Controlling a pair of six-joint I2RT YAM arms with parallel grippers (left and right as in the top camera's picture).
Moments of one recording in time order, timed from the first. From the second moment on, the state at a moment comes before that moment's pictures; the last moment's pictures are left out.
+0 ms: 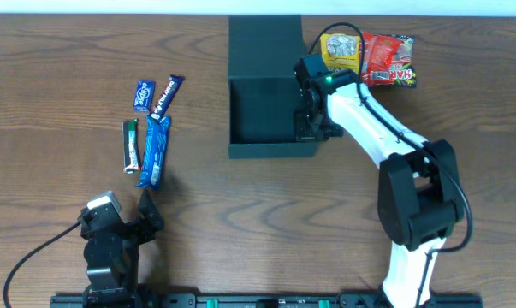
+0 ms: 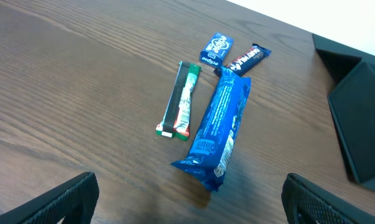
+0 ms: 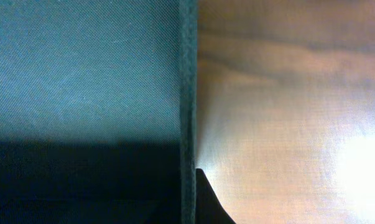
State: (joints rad) left arm 0.08 0.01 0.15 -0.58 -0.10 -0.29; right arm 0.38 2.06 1.57 -1.01 0.02 0.37
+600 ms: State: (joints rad) left arm 0.08 0.01 0.15 -0.58 -0.10 -0.29; right arm 0.53 2.03 1.56 -1.17 -0.01 0.52
